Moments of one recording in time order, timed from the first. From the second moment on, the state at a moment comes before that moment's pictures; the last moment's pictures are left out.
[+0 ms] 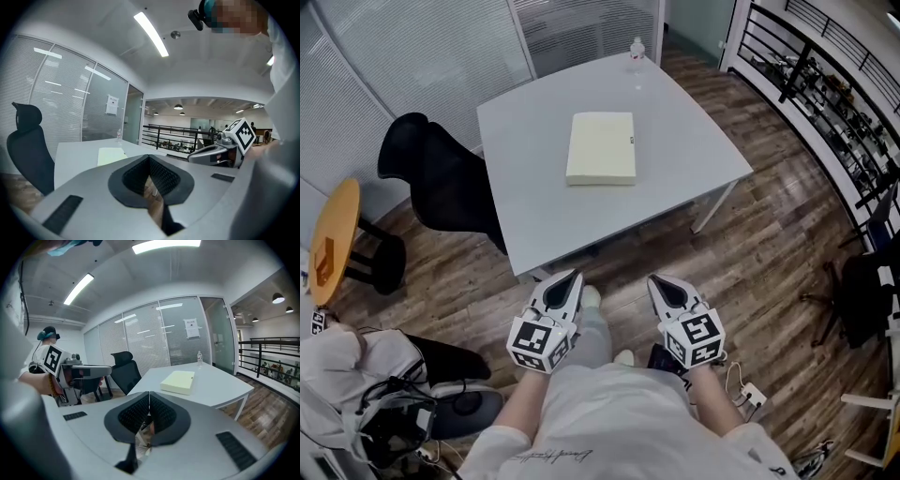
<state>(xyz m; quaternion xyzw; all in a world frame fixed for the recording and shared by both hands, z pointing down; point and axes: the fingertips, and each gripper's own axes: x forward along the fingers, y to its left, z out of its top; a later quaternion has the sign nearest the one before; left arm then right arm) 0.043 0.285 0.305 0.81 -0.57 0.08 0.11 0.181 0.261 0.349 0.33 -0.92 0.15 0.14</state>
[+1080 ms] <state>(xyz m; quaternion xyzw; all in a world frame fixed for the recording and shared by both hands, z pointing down) -0.043 0.064 0.310 0.86 -0.50 0.07 0.11 0.084 0.065 0.352 0.37 -0.91 0.15 0.15</state>
